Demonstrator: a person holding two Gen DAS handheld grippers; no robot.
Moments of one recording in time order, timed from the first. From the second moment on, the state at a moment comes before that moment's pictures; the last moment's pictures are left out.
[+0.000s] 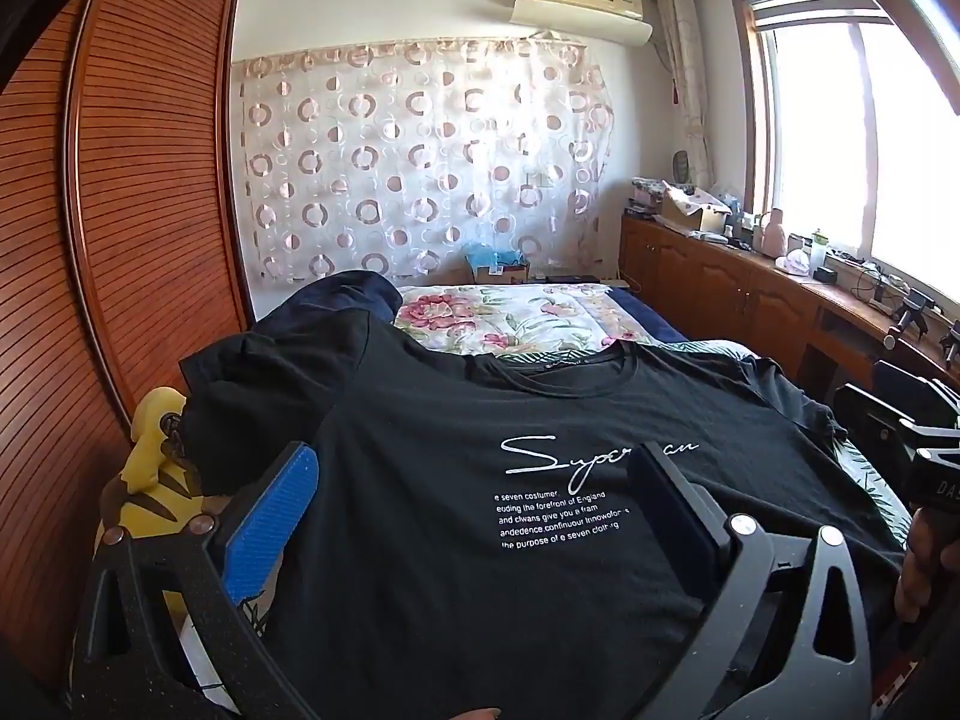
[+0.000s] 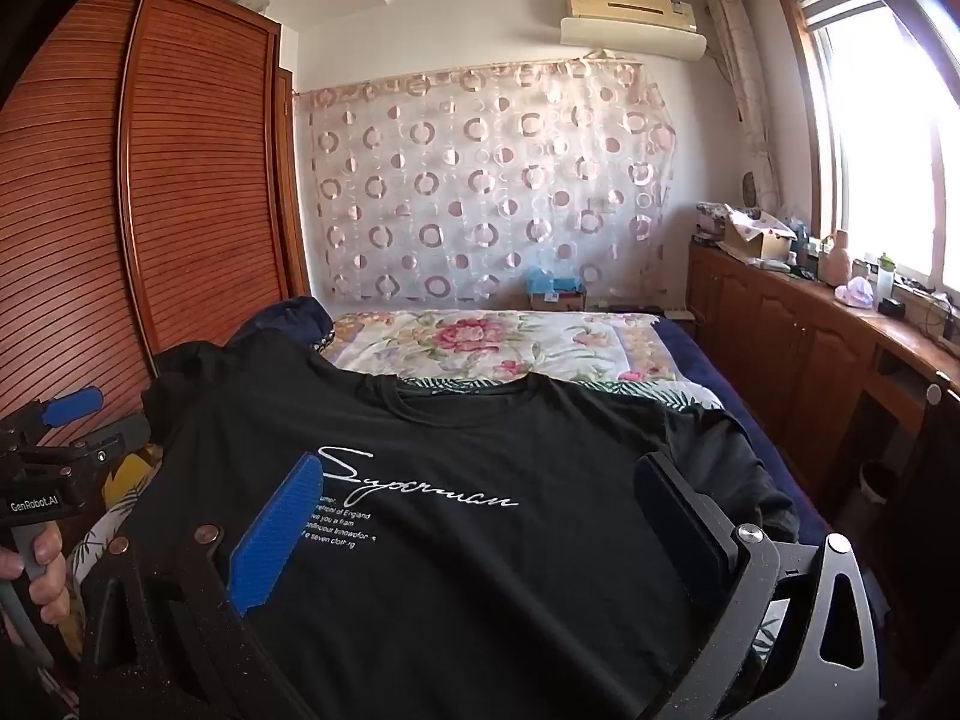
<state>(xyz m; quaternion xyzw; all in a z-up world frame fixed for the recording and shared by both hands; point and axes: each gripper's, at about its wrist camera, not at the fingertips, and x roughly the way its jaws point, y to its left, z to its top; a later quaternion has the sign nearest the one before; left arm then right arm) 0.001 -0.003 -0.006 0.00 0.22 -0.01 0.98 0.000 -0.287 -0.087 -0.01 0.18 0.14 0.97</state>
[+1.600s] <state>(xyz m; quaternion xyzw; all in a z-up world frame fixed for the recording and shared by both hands) -0.001 -0.004 0.004 0.01 0.21 0.00 0.98 -0.005 -0.284 -0.088 -0.01 0.17 0.14 0.97</state>
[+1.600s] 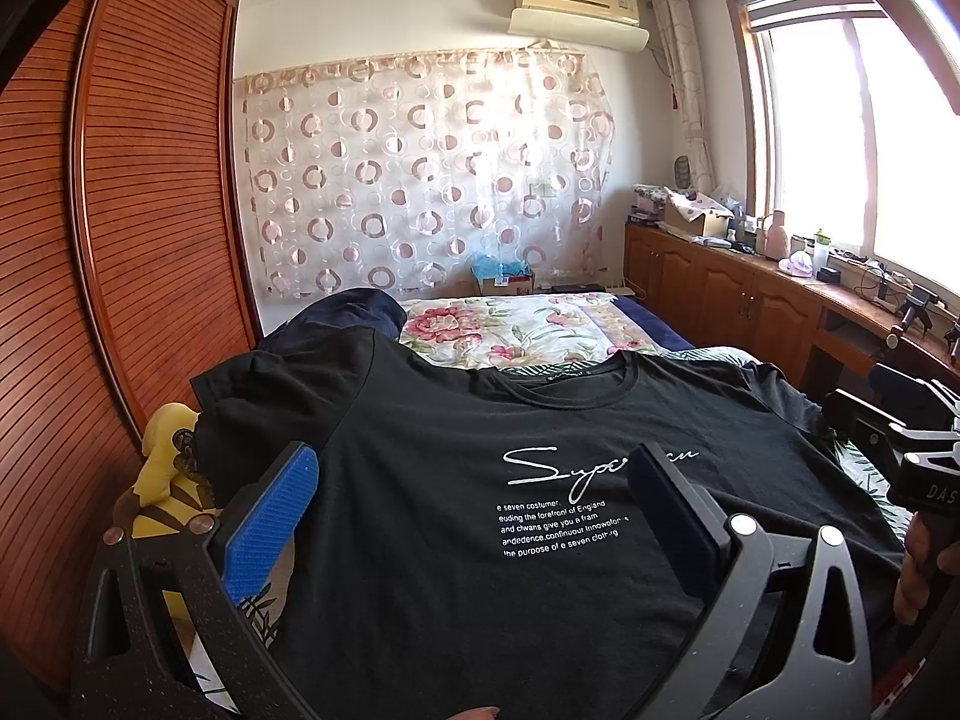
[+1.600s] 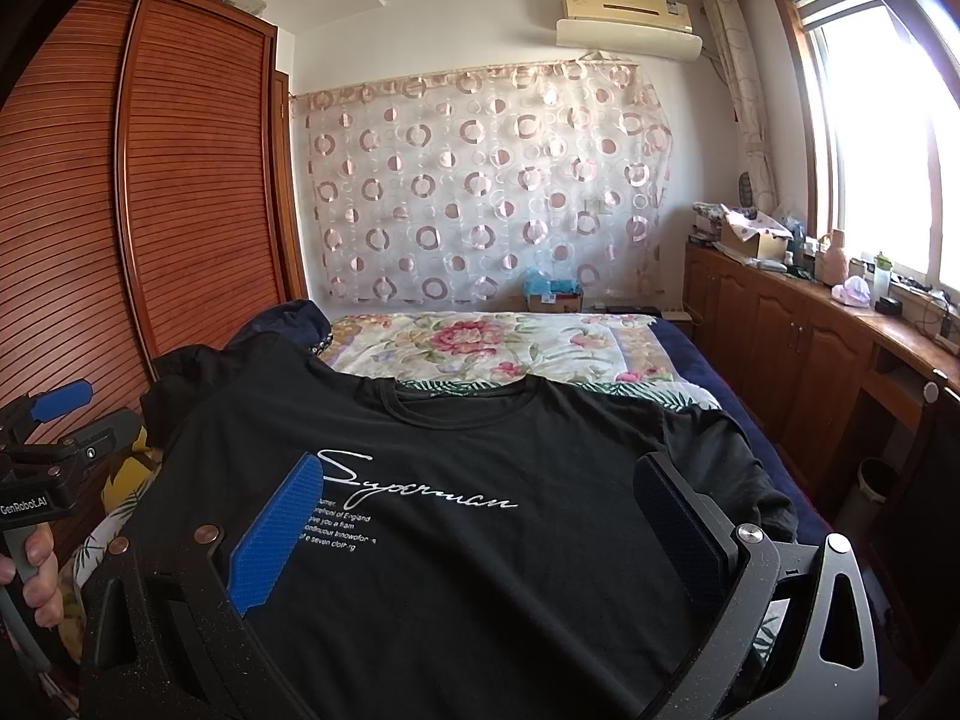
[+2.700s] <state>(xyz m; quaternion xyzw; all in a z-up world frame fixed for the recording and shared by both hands) -0.002 -0.002 0.009 0.01 0.22 0.00 0.98 -0.001 -0.282 -0.094 -0.02 0.18 0.14 0.97</state>
